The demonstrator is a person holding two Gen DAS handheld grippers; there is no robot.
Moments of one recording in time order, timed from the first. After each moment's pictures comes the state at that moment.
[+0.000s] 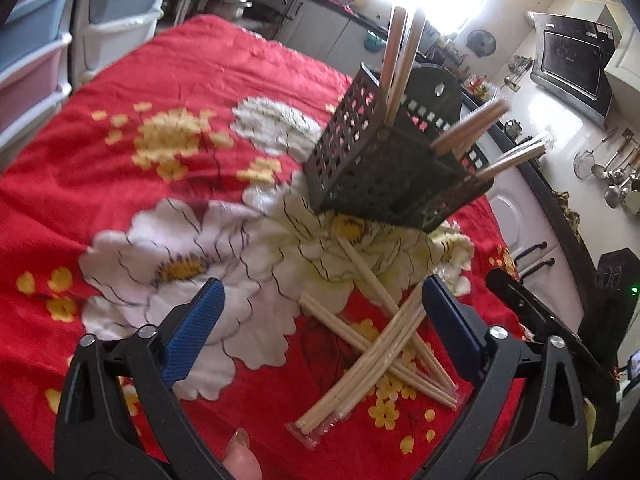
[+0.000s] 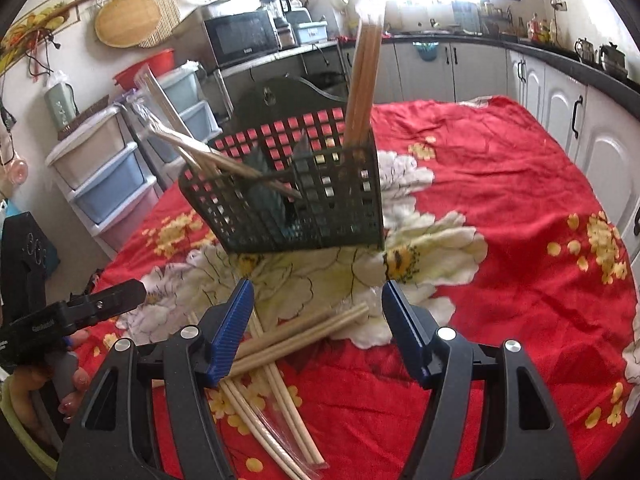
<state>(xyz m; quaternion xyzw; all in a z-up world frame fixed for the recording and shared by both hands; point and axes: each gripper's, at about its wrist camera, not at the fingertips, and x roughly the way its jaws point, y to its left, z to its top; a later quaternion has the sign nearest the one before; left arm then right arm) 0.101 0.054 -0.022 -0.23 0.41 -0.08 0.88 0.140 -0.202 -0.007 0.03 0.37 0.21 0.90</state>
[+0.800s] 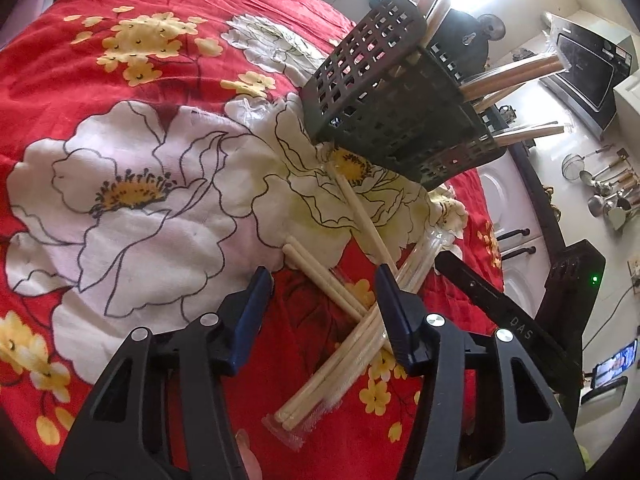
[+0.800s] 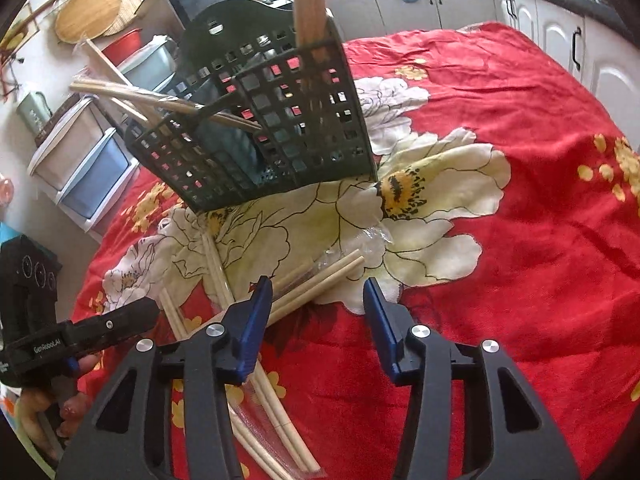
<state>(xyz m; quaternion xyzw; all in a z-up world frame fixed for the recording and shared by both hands) 0.115 0.049 -0.064 -0.30 0.47 -0.12 0.82 0.166 -0.202 -0.054 0.08 0.46 0.19 0.86</state>
